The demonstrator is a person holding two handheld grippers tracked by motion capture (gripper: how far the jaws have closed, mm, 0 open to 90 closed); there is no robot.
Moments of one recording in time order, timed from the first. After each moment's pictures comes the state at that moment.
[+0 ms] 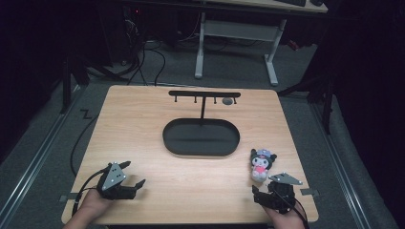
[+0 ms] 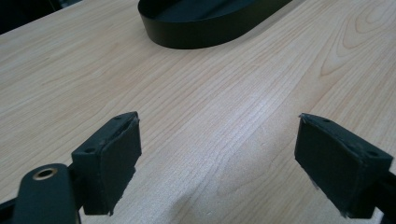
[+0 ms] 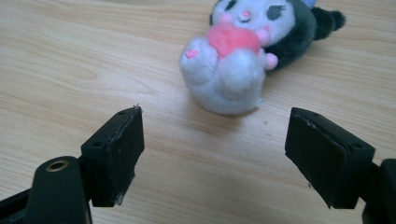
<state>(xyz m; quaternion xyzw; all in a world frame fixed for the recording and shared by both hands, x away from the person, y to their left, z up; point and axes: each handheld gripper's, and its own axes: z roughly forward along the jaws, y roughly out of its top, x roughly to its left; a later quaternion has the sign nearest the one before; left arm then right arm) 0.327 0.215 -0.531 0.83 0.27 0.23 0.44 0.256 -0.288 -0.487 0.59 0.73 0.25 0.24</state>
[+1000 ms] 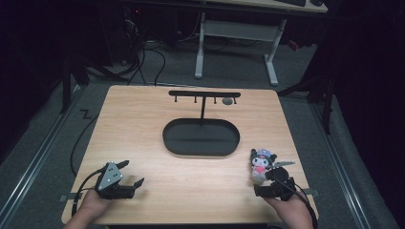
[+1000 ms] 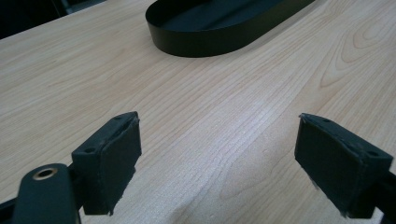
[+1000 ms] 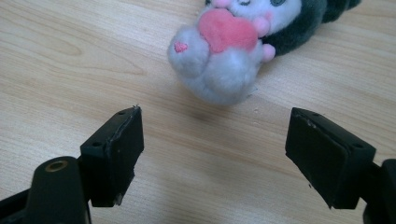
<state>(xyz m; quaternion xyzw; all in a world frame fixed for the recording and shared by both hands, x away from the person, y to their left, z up) 0.327 0.220 -0.530 0.81 0.28 0.23 0.46 0.289 -0.286 -0.465 0.61 0.76 0.14 0.16</state>
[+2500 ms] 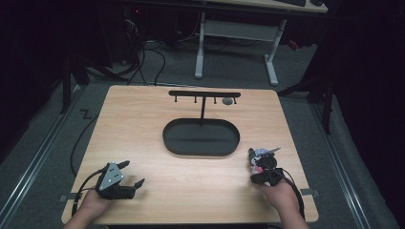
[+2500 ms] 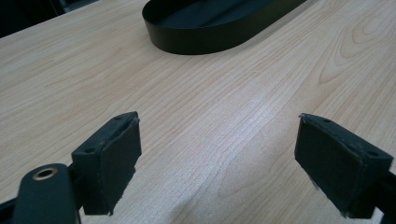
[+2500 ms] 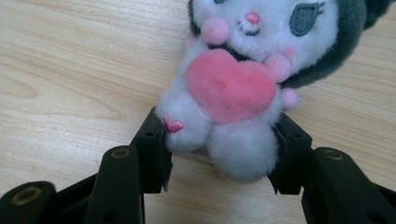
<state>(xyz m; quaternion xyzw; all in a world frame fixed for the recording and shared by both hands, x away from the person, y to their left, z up) 0.326 0.218 -0.530 0.82 0.27 0.23 0.45 0.339 -0.276 -0.486 0.63 0.76 0.09 0.13</state>
